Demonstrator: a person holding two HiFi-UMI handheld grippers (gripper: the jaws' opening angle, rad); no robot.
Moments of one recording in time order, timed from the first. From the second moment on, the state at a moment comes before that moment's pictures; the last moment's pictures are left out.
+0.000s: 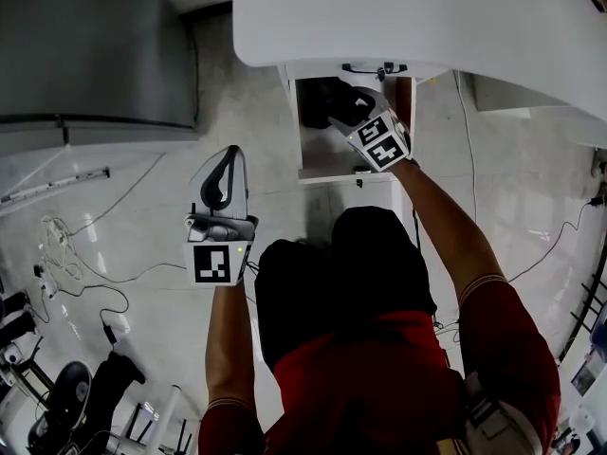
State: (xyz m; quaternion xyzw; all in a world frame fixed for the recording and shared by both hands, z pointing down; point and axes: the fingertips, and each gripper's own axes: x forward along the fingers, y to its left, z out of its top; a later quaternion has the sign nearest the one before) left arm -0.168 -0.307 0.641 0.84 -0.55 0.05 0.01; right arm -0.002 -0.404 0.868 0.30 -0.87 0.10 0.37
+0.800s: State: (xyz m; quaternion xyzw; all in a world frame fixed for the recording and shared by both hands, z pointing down) left arm -0.194 -0.287 0.696 0.83 -0.56 0.06 0.00; right arm -0.010 -0.435 0.961 0.30 -0.84 0.09 0.43
